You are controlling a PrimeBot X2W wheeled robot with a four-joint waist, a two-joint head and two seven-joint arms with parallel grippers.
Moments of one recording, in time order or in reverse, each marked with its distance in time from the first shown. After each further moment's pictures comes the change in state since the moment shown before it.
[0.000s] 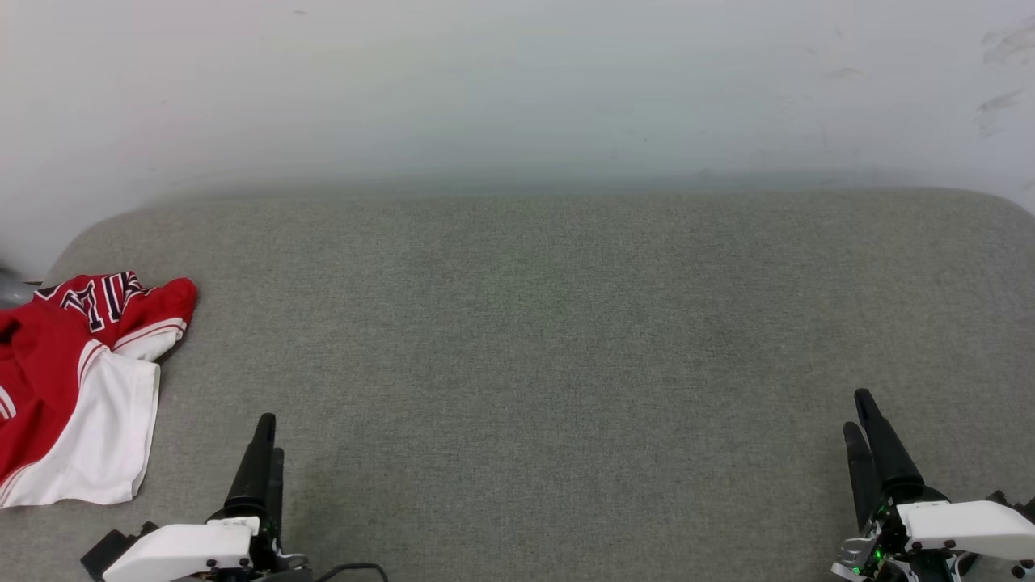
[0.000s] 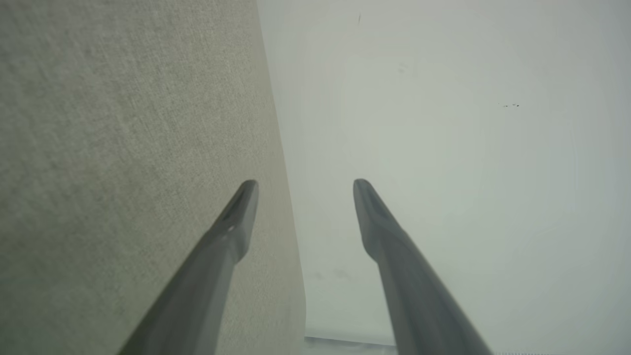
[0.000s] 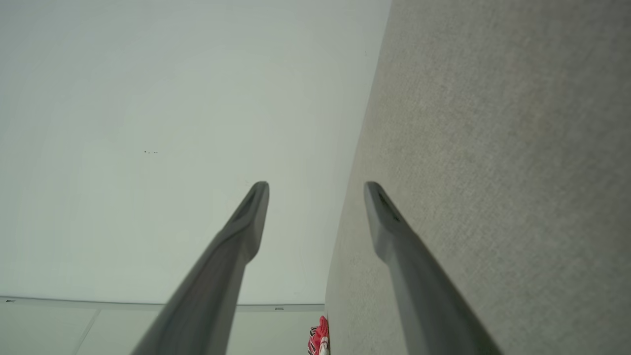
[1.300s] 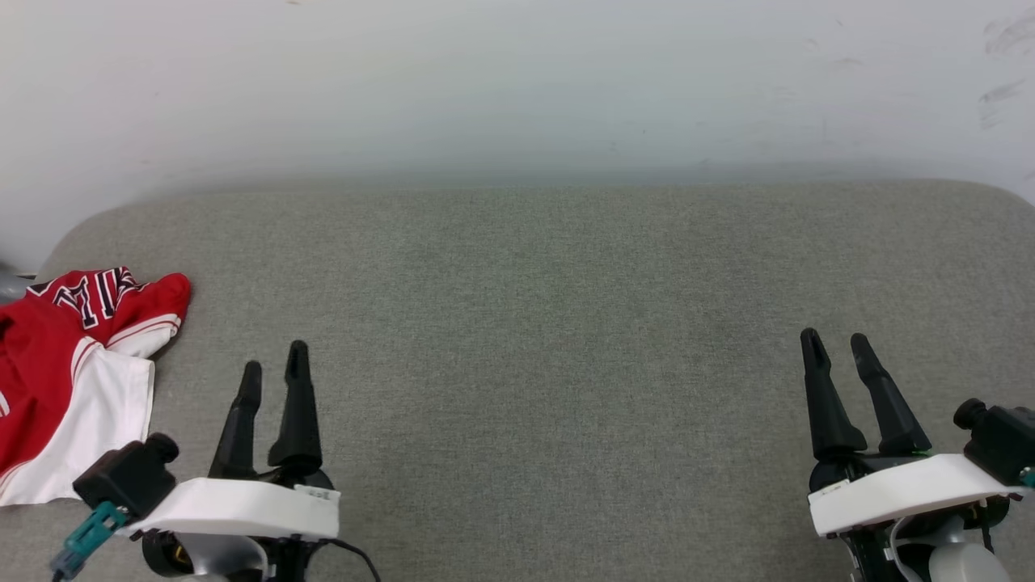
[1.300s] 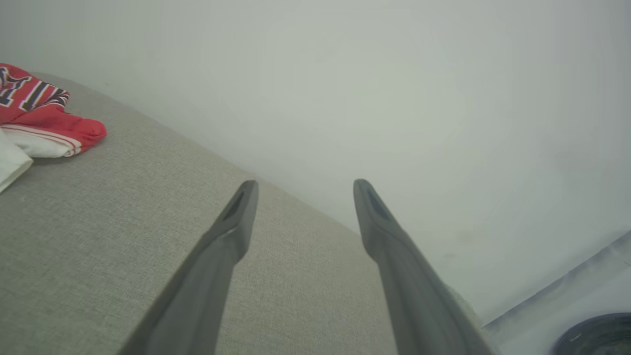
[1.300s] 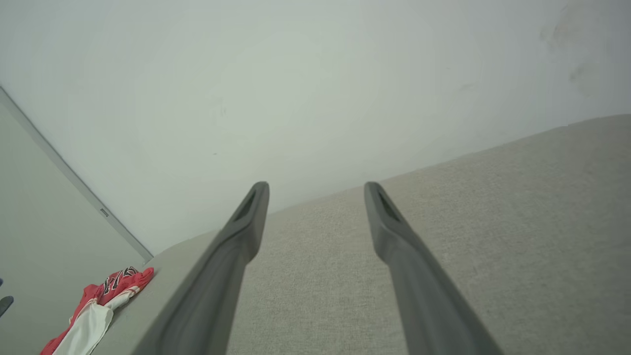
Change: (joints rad) left arm 0.042 0.001 -0.090 -0.352 0.829 0.103 -0.141; right arm -0.005 -0.001 0.091 -0.250 -0.988 0.000 -0.140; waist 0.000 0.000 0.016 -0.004
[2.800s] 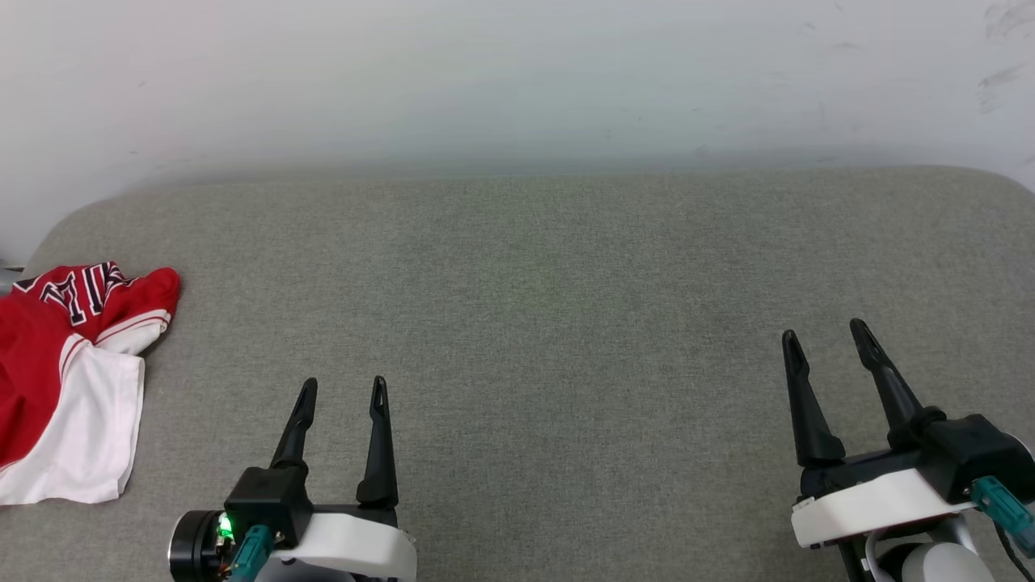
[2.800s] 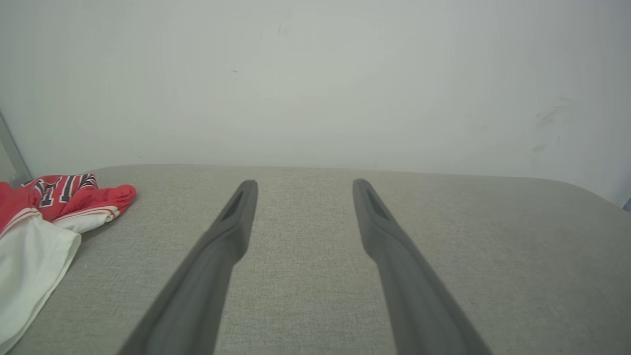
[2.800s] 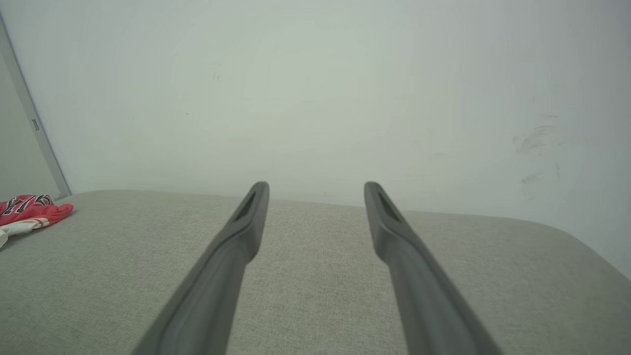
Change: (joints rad) left arm 0.021 0.097 -0.279 0.030 0.450 0.228 -0.112; right arm 0.005 0.001 0.010 -0.017 -0.435 0.000 -0.114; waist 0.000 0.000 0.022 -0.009
